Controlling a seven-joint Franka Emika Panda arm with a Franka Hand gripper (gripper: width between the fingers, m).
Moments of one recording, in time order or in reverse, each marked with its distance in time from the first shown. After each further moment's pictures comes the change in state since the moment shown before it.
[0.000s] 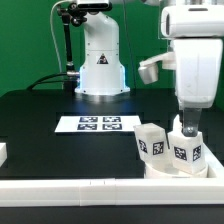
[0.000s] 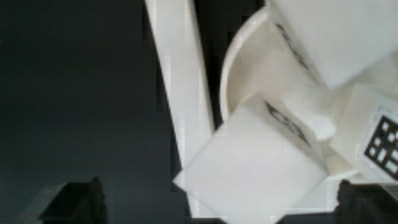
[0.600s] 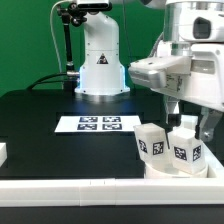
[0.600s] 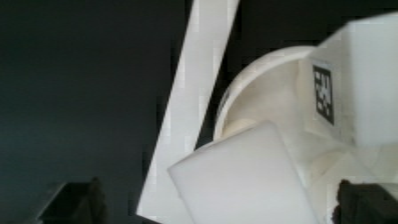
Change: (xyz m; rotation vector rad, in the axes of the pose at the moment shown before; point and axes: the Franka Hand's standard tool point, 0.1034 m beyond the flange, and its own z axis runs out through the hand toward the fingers) arm 0.004 -0.004 0.007 -0.002 -0.061 -0.495
